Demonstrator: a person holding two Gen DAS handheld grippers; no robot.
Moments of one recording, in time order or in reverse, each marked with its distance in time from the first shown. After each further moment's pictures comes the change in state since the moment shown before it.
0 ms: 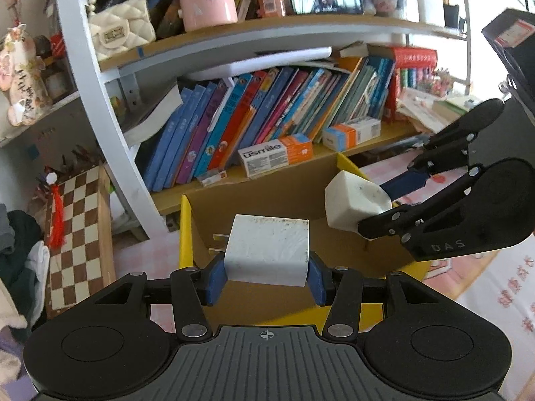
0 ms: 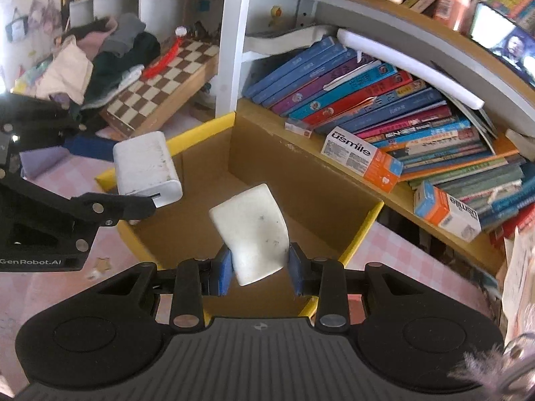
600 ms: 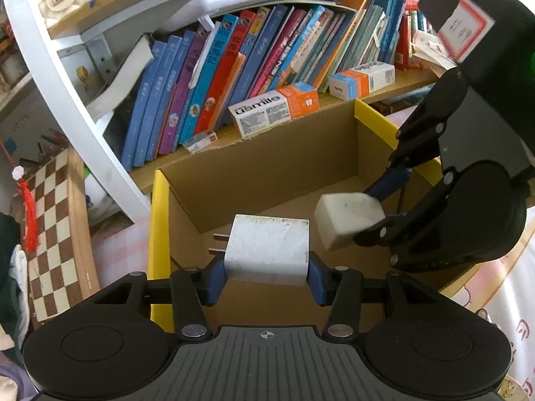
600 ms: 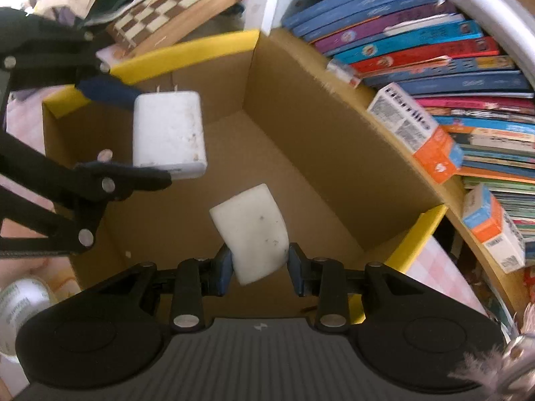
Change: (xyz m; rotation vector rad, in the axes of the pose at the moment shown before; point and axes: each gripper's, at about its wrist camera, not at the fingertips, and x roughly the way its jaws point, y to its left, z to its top) left arm 0.080 -0.005 0.002 0.060 0.160 0.008; right arm 0.100 -0.016 0.006 -0.191 0.229 0.116
